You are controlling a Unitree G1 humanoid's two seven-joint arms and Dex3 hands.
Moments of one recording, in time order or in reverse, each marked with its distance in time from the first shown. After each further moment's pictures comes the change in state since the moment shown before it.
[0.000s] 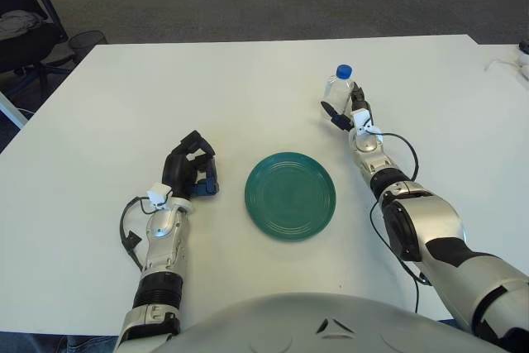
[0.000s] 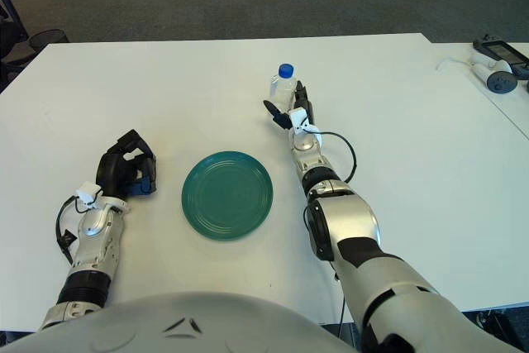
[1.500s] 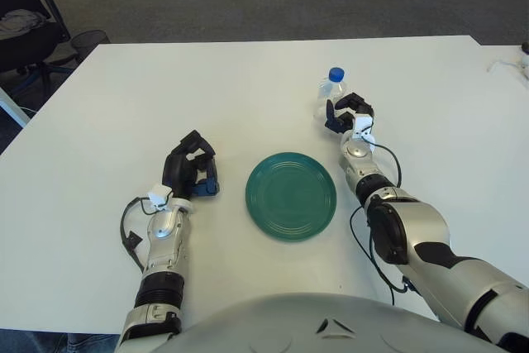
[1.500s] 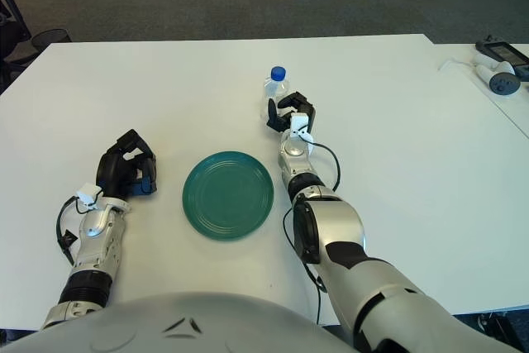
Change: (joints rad) left arm -0.005 0.003 -0.002 0.021 -0.002 -0.052 -0.003; right arm 0.019 0.100 -0.163 0.011 0.105 -0.132 -0.188
